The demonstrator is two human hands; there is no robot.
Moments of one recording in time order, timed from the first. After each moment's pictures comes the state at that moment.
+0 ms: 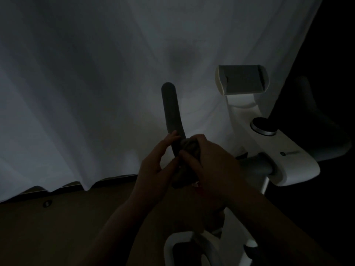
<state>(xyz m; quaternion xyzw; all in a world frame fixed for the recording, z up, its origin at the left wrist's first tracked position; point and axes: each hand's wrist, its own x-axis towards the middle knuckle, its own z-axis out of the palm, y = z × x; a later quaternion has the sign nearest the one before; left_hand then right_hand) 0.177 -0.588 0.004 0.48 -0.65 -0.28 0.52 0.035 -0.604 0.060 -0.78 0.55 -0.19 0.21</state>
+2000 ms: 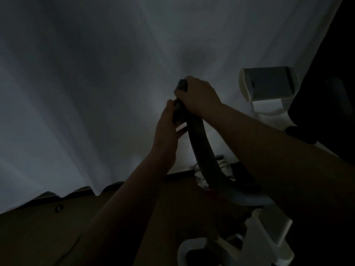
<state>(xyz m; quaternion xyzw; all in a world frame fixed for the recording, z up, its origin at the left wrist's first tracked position) 0.199 -0.676 0.075 0.44 -0.39 -0.50 0.64 0.131 -0.771 0.114 -0.78 0.56 -0.27 0.11</state>
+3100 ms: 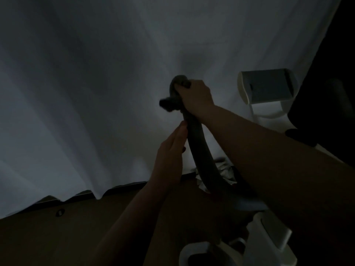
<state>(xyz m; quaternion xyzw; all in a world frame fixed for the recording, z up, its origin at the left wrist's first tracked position) 0.197 -0.653 0.046 0.47 -0.52 -0.43 0.56 0.137 -0.787 0.112 -0.71 0.54 -0.38 0.24</state>
